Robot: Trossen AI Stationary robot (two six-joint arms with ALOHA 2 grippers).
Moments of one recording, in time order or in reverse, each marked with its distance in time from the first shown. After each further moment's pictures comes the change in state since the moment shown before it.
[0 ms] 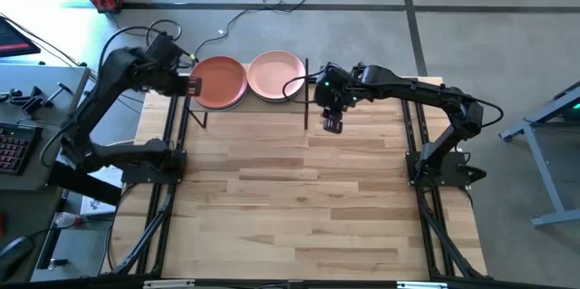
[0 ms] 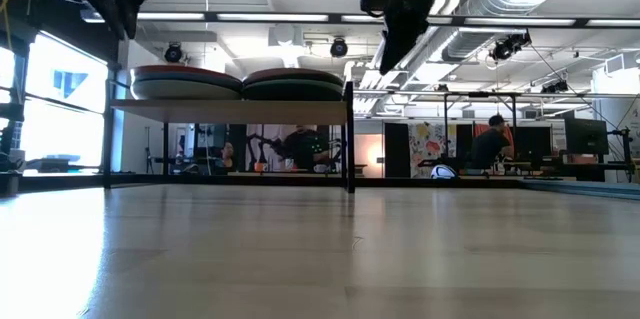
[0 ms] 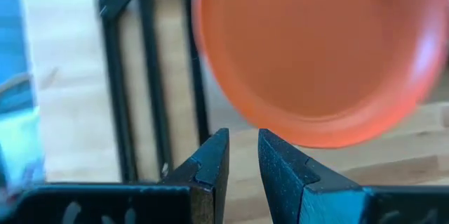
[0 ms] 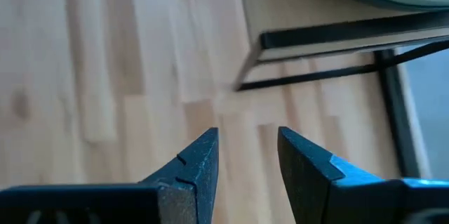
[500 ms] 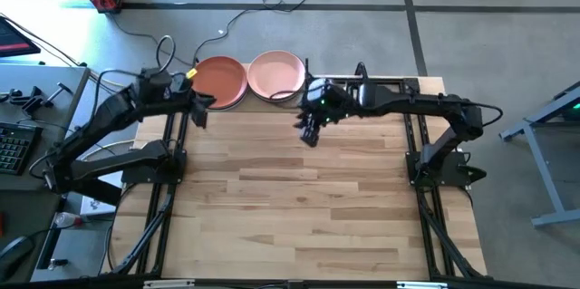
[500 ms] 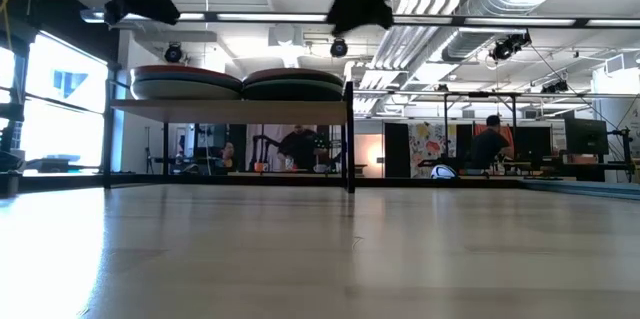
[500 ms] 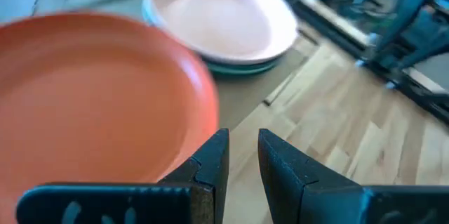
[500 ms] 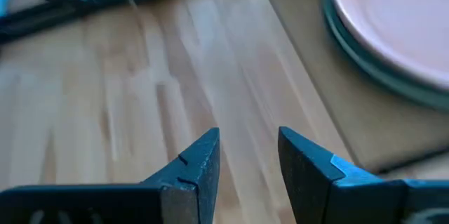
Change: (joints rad) left arm -0.277 -0.421 -0.470 0.708 0.195 0.248; right arm 0.172 0.000 0.000 0.309 -0.020 0.406
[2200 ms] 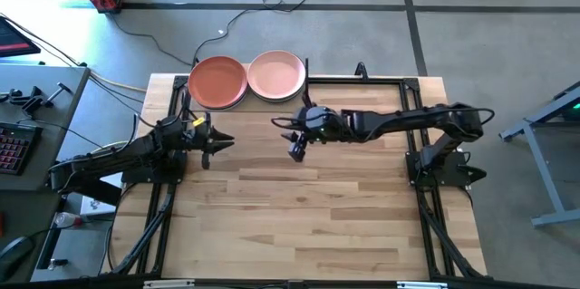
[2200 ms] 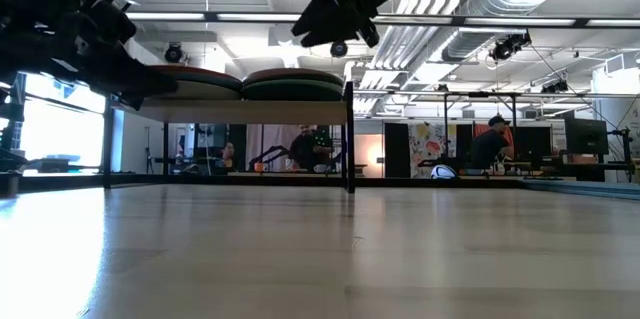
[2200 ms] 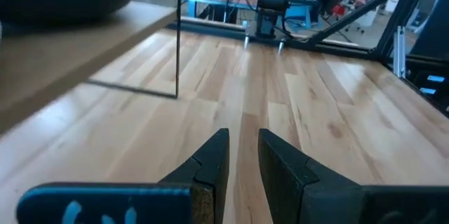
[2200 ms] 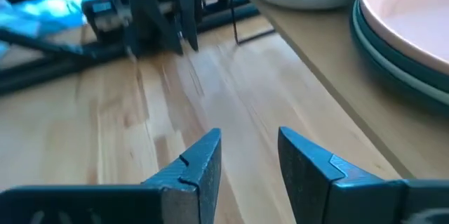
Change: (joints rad) left arm -0.245 -0.419 -0.908 0.856 0.216 0.227; right arm 0.137 0.017 -0.277 0.561 0.223 0.086
